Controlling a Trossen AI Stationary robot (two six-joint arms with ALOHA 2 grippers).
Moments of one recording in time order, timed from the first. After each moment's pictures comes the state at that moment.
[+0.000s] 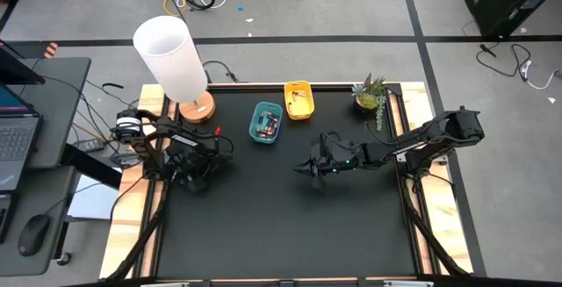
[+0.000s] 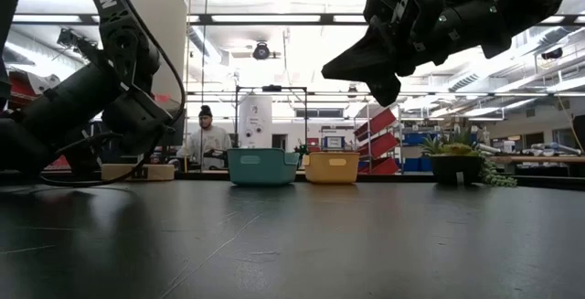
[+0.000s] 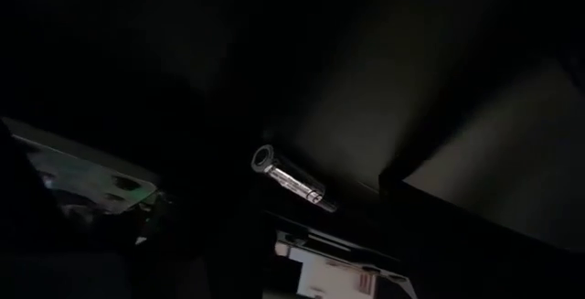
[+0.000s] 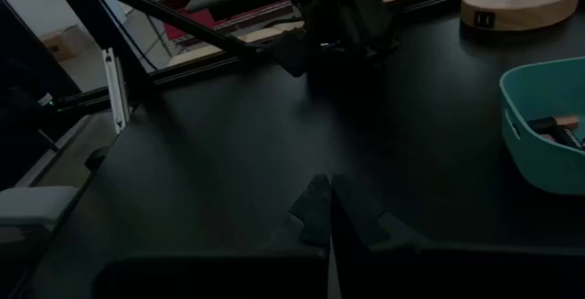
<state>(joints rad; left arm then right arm) 0.16 1.70 0.60 -1.16 0.14 -0.49 0.08 1.50 0.59 0.59 0.02 0.31</state>
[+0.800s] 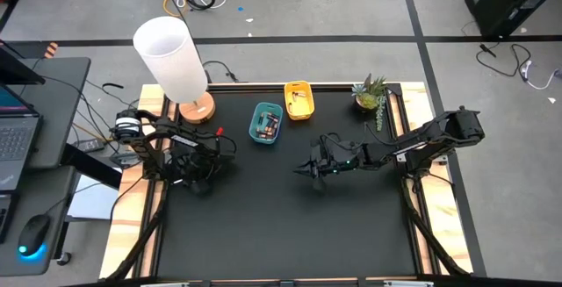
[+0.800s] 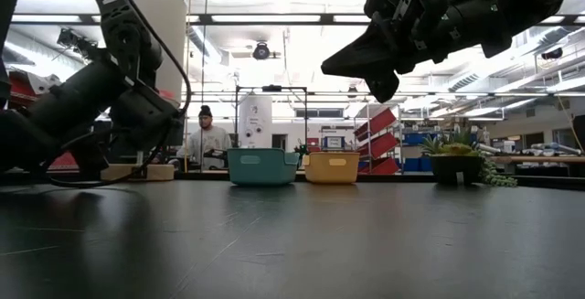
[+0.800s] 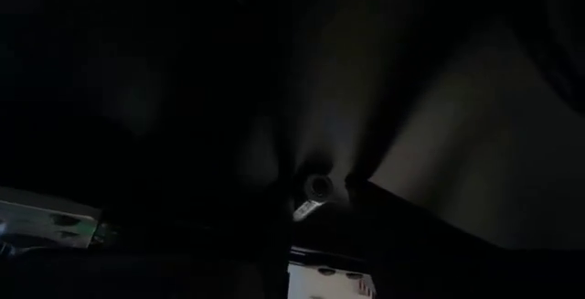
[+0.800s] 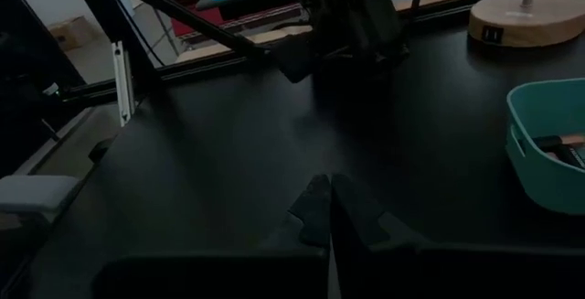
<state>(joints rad) 0.15 1.70 0.63 -1.12 0.21 -0.42 0.08 1.50 0.59 0.61 0.01 0.26</state>
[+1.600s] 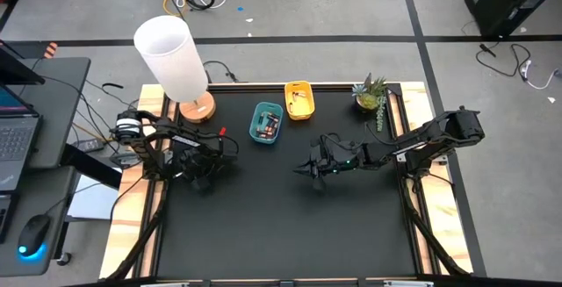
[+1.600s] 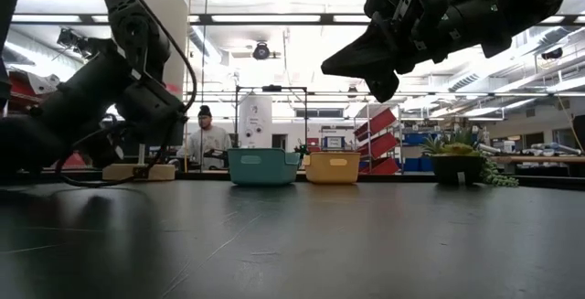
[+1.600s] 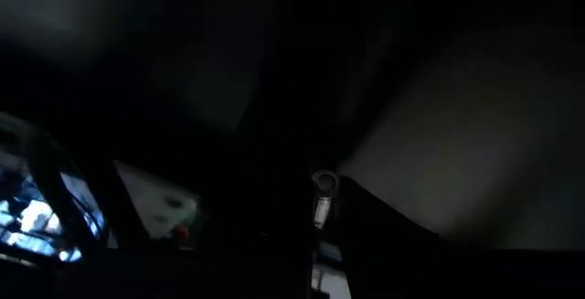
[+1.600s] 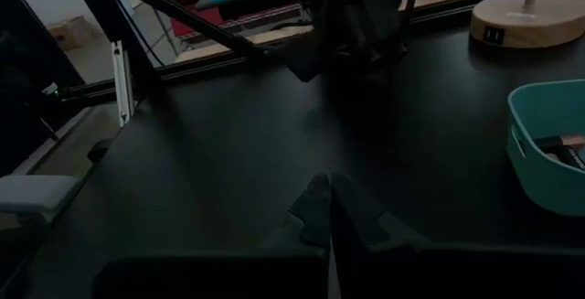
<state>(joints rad) 0.13 1.69 0.69 -1.22 0.05 -0.45 0.08 1.50 0.59 0.61 0.01 0.26</state>
